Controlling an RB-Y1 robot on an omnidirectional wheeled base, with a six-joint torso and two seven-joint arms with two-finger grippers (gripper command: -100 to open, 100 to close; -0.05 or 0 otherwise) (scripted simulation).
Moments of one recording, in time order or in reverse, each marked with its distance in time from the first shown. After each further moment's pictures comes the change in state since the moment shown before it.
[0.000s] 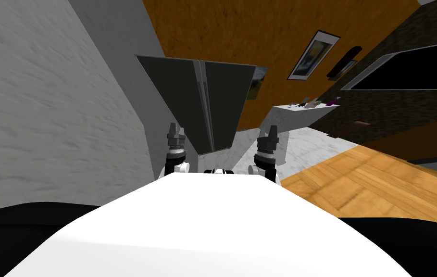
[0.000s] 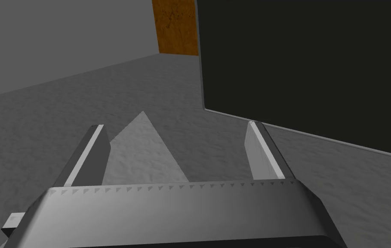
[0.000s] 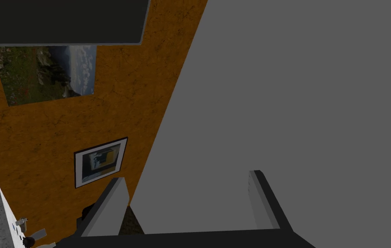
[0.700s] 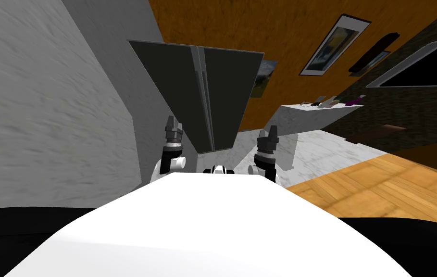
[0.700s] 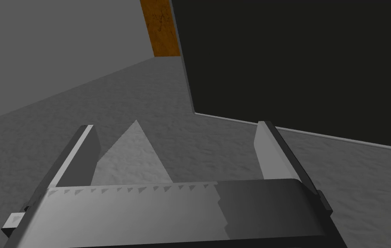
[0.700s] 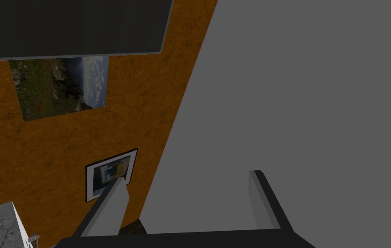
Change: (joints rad) left arm -0.137 0.089 0.088 -0.007 0.005 0.162 0.026; right arm 0.000 0.000 0.000 0.000 0.000 0.000 0.000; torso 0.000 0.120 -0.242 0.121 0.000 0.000
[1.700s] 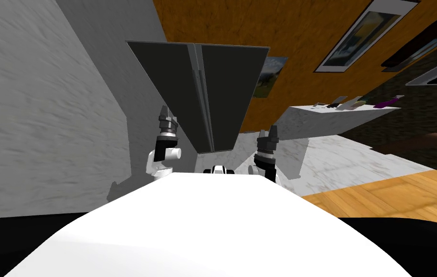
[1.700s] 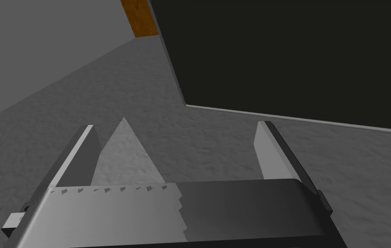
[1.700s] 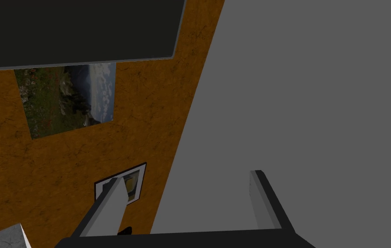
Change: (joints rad) left arm -0.204 0.054 0.130 0.004 0.011 0.267 0.046; right arm 0.000 0.000 0.000 0.000 0.000 0.000 0.000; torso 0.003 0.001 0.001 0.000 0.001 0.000
